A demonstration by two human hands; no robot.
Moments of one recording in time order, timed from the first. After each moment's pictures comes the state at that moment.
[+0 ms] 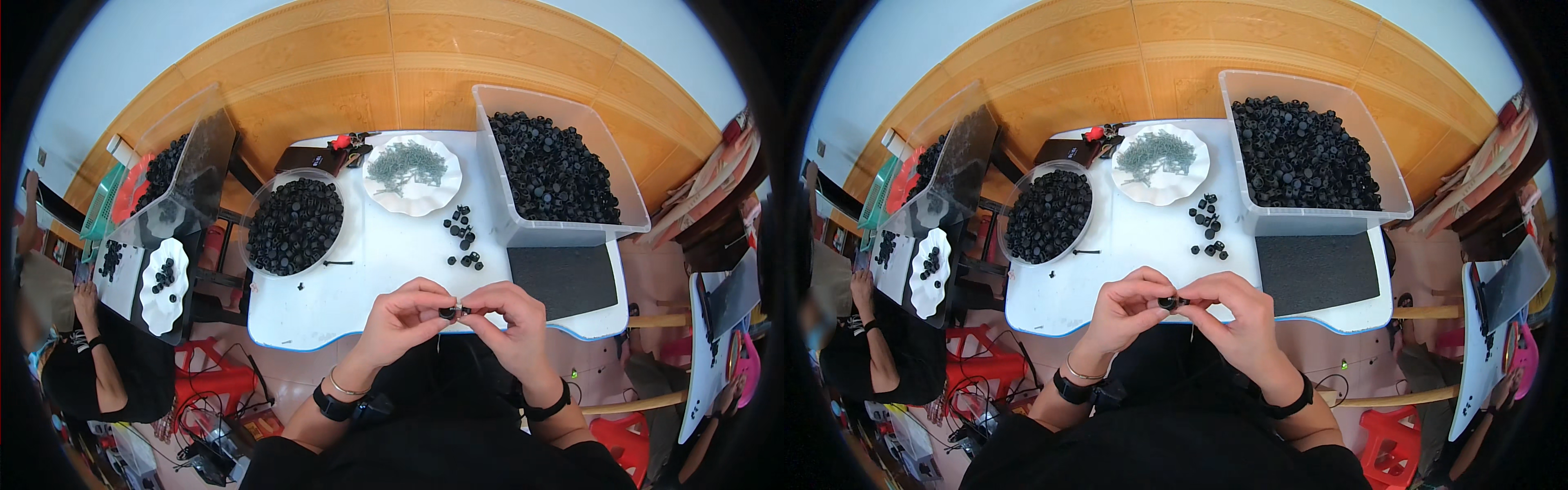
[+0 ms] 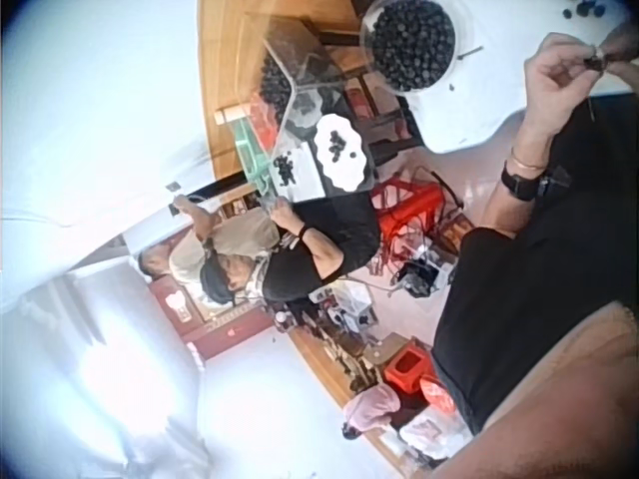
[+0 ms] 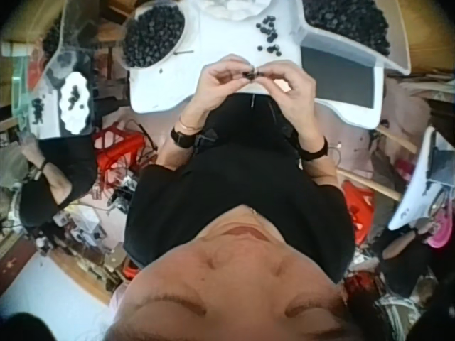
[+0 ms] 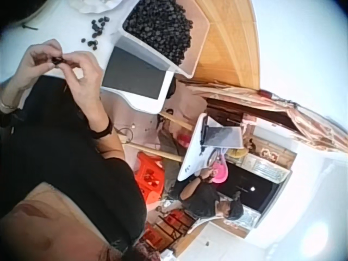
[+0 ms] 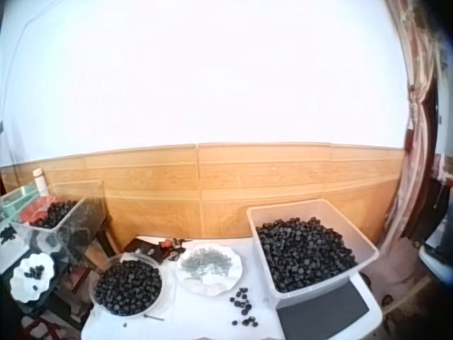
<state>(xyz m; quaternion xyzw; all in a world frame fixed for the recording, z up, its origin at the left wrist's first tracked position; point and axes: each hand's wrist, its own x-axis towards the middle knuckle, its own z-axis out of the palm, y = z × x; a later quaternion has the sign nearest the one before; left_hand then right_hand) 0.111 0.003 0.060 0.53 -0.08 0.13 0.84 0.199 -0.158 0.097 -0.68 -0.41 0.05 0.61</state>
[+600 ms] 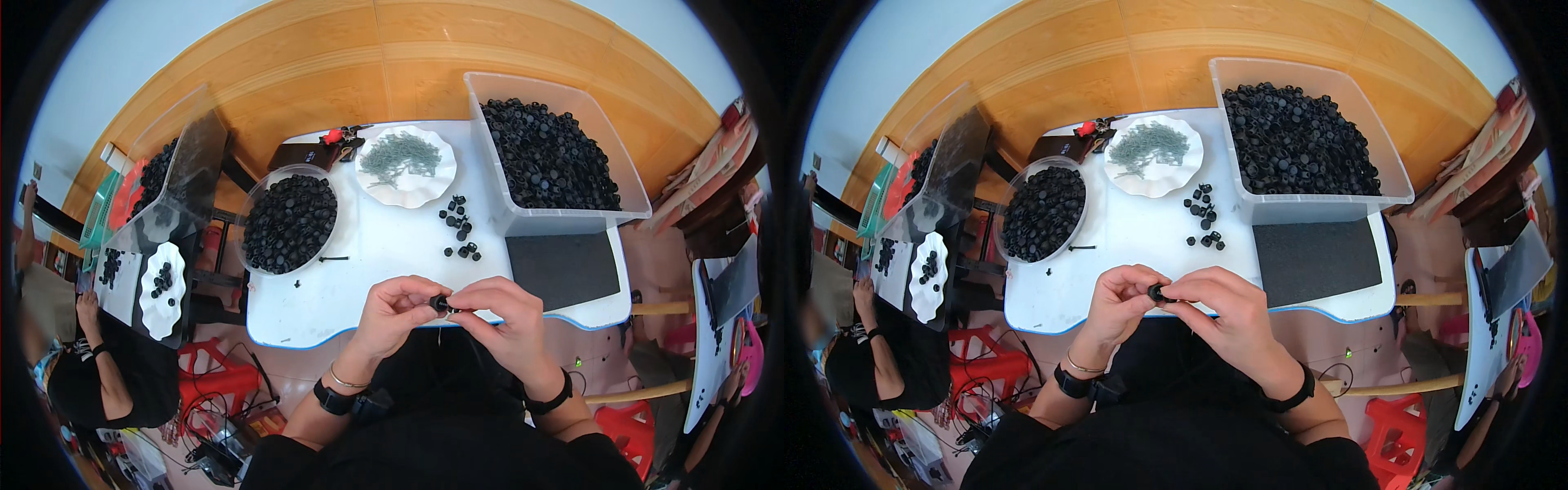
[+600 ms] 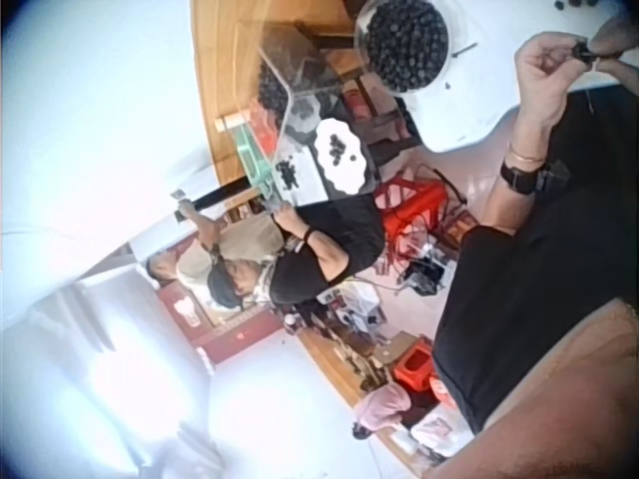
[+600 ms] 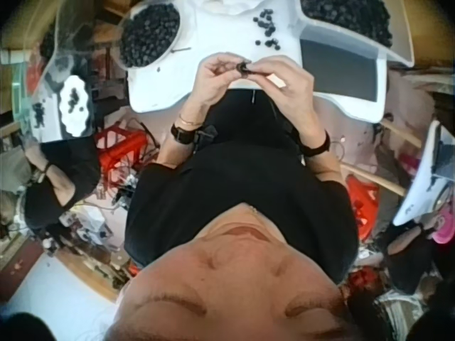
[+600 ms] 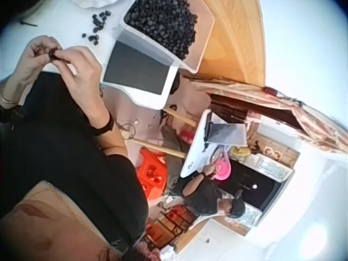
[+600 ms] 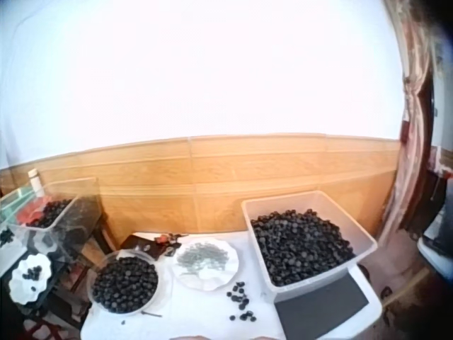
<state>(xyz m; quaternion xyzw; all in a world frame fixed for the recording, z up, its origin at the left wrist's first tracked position) 0.116 0.006 0.039 0.41 -0.08 0.12 0.90 0.198 -0.156 0.106 -0.69 -0.46 0.00 0.56</state>
